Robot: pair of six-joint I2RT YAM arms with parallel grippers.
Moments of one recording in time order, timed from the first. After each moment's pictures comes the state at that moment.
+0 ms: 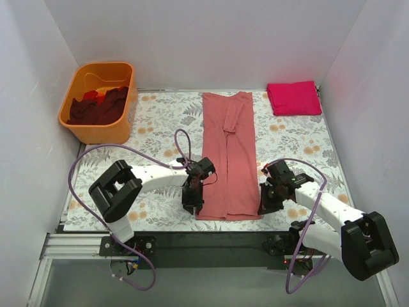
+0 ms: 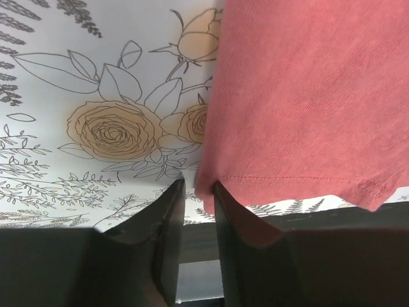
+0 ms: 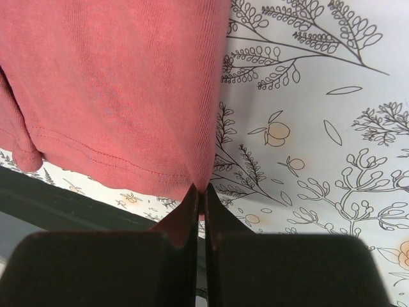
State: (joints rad) left arm -0.93 1.72 1.02 -0.81 0.10 -0.90; right arm 0.44 1.08 0.47 -0.69 -0.28 0.43
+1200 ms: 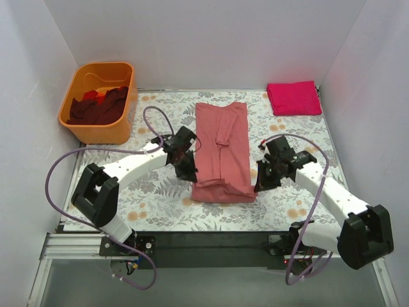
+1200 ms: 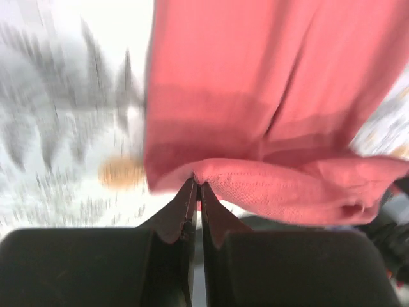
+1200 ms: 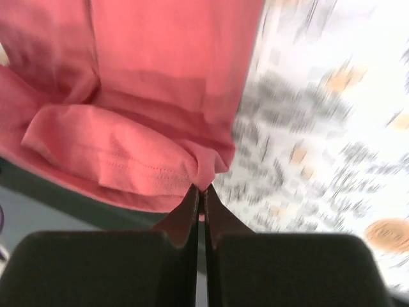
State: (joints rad) left arm -0.71 1.56 1.09 -0.78 0.16 -0.87; right arm 0.45 1.13 0.76 -0.85 -0.29 0.39
